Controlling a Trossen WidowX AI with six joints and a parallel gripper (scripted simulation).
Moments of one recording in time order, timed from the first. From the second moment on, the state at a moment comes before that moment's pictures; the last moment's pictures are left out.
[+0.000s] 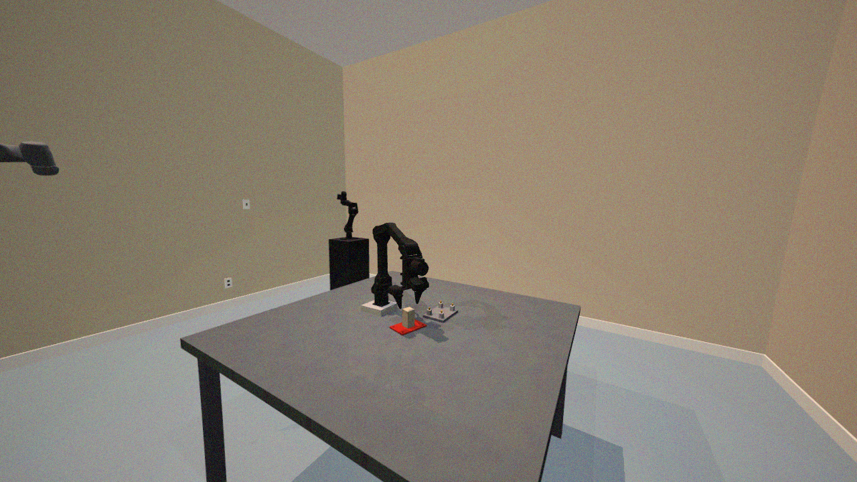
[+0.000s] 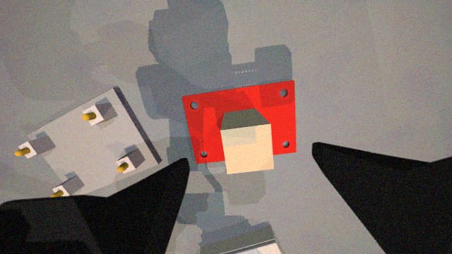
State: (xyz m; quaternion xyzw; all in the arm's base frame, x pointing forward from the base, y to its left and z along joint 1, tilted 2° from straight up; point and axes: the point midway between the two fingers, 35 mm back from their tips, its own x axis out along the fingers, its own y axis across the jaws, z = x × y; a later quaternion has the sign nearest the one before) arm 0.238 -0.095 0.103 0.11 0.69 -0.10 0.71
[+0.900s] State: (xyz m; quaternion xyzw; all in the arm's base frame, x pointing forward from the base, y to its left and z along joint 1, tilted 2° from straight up) arm 0.240 -0.095 0.060 0.10 0.69 -0.10 0.71
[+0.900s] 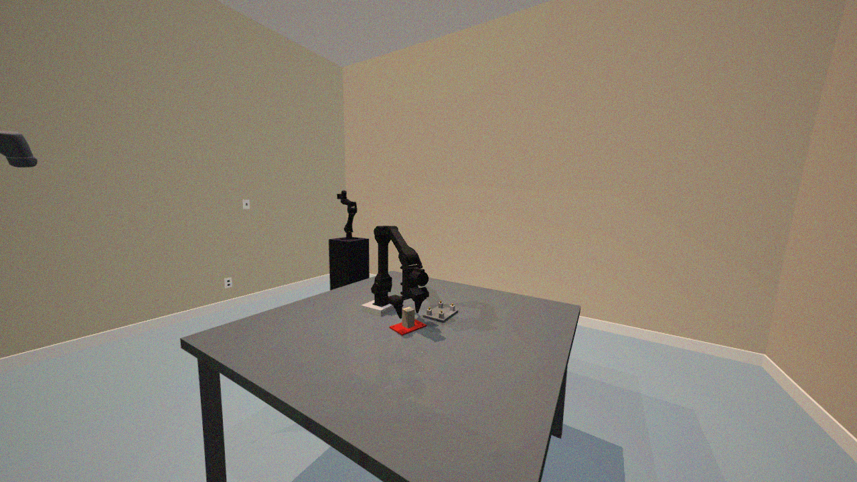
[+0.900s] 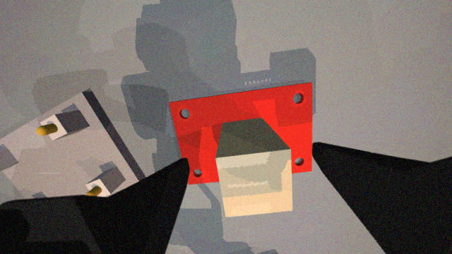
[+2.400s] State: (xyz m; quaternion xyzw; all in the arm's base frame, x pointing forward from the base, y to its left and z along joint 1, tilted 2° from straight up) arm 0.240 -0.095 0.068 0.11 0.70 -0.10 0.70
